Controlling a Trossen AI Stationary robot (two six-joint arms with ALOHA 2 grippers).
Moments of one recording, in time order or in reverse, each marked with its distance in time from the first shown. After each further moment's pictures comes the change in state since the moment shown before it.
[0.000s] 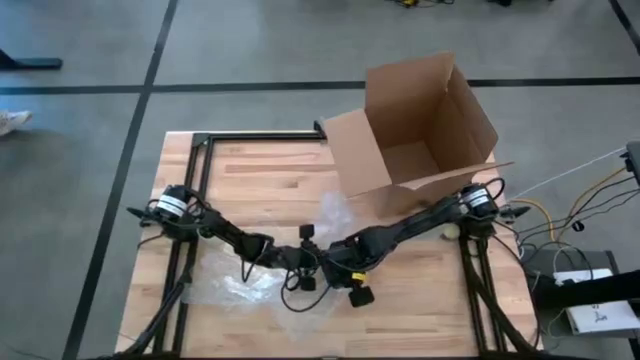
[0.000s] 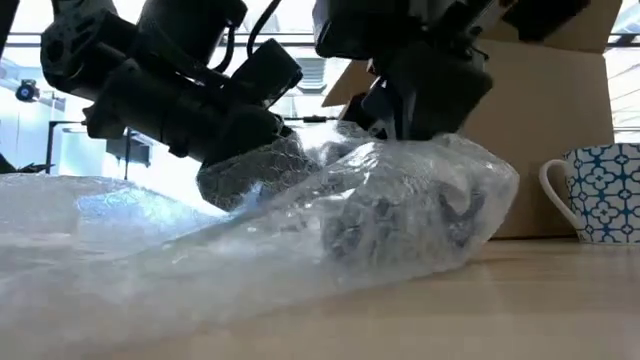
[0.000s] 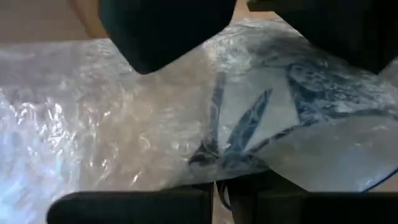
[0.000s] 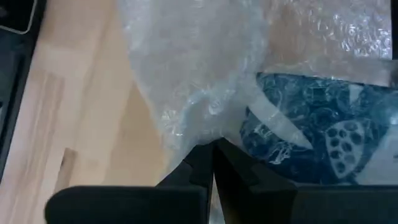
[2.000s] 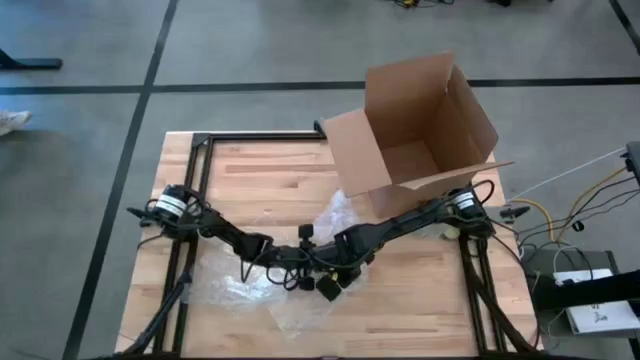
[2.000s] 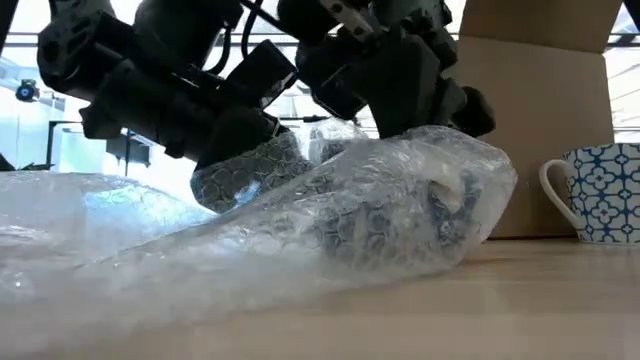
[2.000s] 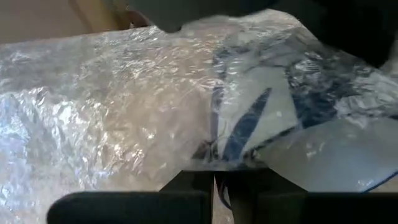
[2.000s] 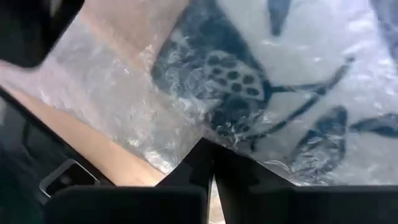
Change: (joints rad) left arm -0.003 -0.002 -0.013 0.003 -0.002 0.016; right arm -0.036 0.076 0.192 -0.204 -0.031 1.002
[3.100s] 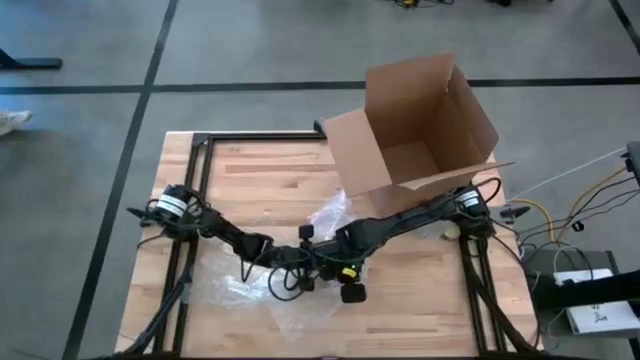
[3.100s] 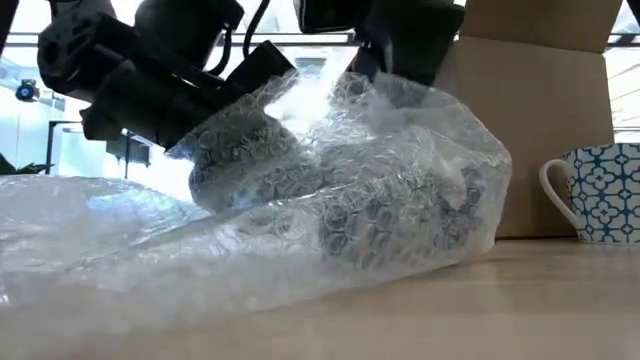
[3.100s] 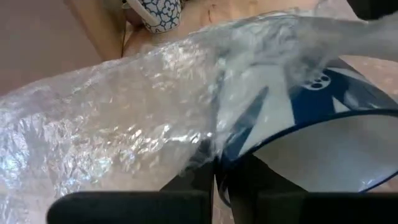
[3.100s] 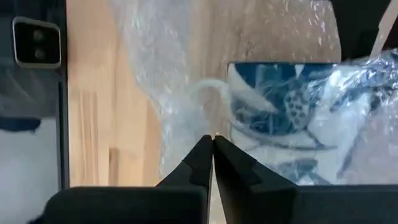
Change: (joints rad) left arm 0.000 0.002 0.000 0.004 0.013 -0.007; right arm 0.001 -0.040 0.094 -0.156 0.011 -0.844
